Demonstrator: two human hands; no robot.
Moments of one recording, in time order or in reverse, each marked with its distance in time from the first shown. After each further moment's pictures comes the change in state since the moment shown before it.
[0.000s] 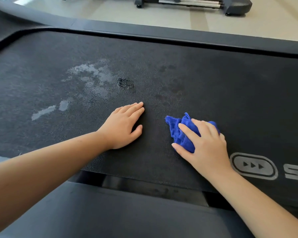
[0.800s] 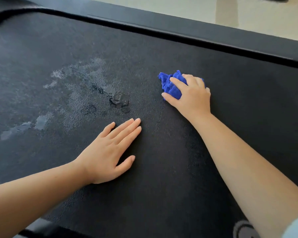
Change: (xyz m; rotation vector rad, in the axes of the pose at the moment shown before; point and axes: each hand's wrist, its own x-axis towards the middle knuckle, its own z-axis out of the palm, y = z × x) left_hand 0.021 -0.011 -0.004 0.001 -0.151 0.009; right_hand 0.220 0.044 0.087 0.110 -0.128 0.009
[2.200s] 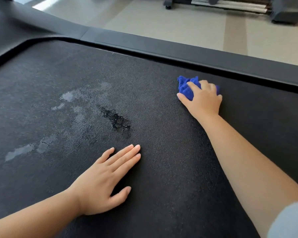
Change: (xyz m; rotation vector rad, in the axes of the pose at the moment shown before) left_hand -0.001 0.002 -0.001 0.008 0.015 -0.005; right_hand 0.071 0.032 0.005 -0.079 -0.065 0.139
